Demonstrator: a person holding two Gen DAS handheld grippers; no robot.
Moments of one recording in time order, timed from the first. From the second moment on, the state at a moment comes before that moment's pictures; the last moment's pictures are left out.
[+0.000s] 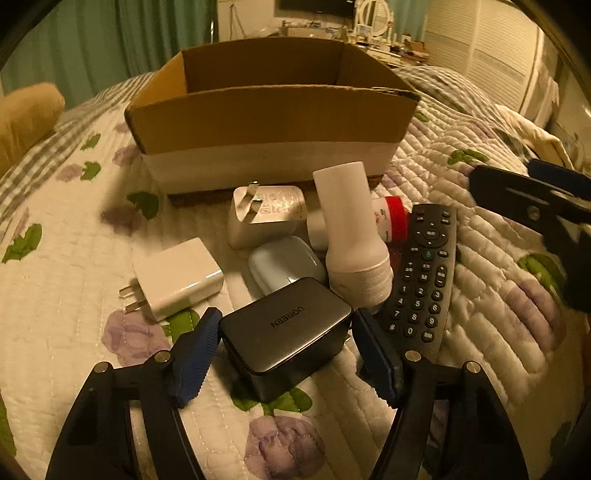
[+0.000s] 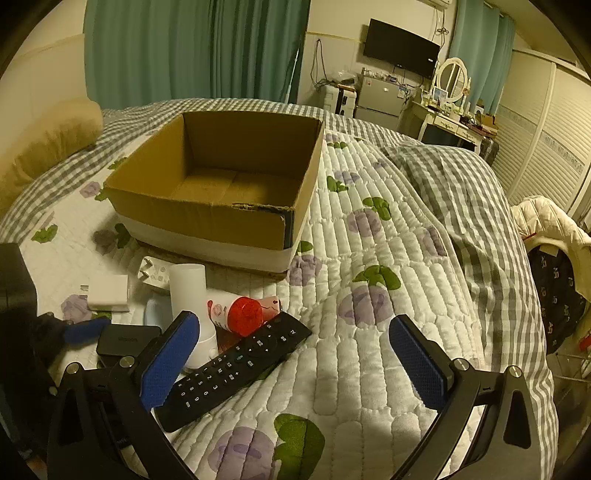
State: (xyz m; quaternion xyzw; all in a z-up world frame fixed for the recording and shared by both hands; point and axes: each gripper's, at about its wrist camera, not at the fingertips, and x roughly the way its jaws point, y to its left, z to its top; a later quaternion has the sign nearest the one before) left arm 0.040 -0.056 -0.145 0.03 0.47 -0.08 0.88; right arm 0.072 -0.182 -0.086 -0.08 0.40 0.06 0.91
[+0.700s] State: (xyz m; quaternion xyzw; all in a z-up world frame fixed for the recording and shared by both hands) left arm 0.039 0.019 -0.095 0.00 0.41 0.00 0.91; right arm 0.132 -0.113 -0.118 -0.08 0.47 0.15 0.86
